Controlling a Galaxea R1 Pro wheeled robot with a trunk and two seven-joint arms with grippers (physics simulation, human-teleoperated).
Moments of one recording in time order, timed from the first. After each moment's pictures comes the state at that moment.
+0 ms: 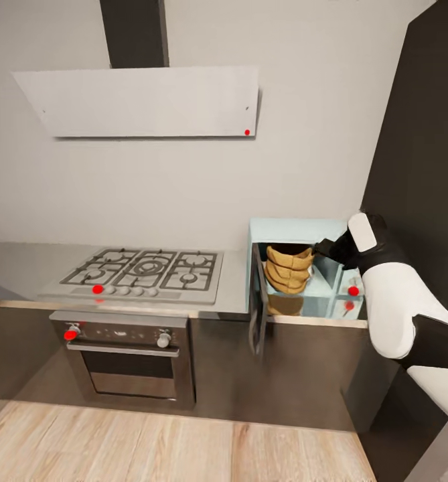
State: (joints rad) left arm 0.00 0.00 0.02 -0.03 0.04 -0.03 0.00; right arm -1.36 -0.07 -0.32 -0.60 -0.44 1.05 -0.56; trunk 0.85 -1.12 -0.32
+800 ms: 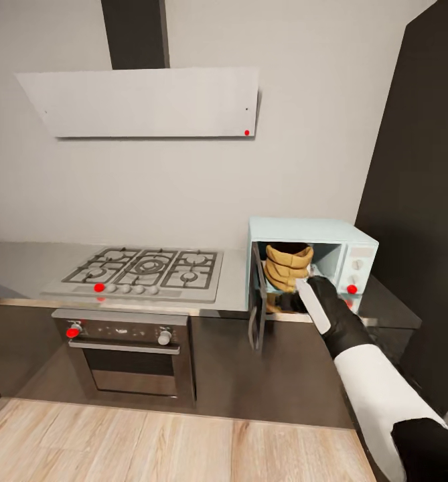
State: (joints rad) left arm 0.00 0.00 0.02 -0.03 0.04 -0.03 0.00; right arm -0.92 -0.01 0.13 -0.92 -0.44 1.00 -0.37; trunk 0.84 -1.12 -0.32
